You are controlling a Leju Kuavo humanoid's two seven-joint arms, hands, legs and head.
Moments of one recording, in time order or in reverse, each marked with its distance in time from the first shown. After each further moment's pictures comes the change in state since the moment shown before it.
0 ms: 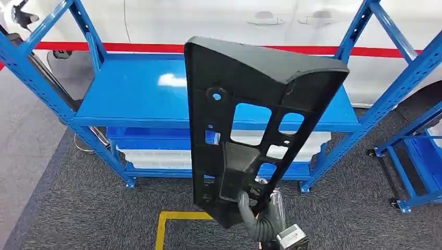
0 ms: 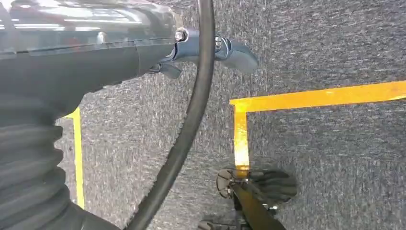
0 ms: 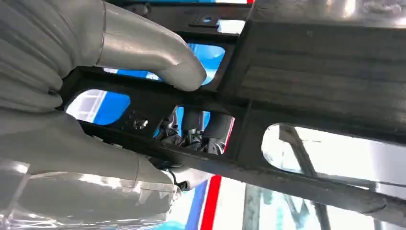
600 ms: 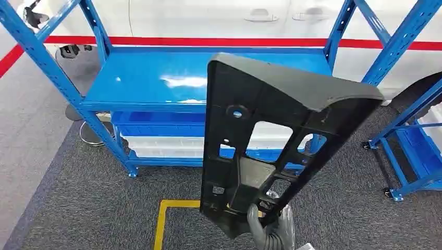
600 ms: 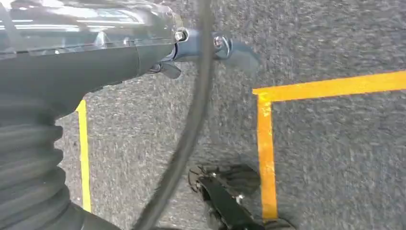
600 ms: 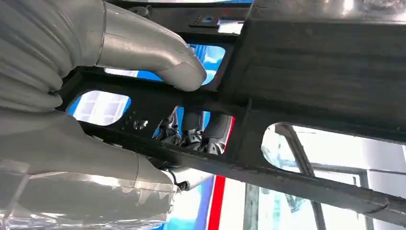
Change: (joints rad) left arm 0.005 0.005 0.017 -0.001 -0.005 -0.013 -0.018; right arm 0.096 -0.016 -0.026 -0.045 -0.014 -0.006 -0.048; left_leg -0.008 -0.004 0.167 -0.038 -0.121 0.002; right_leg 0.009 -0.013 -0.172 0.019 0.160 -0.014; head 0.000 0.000
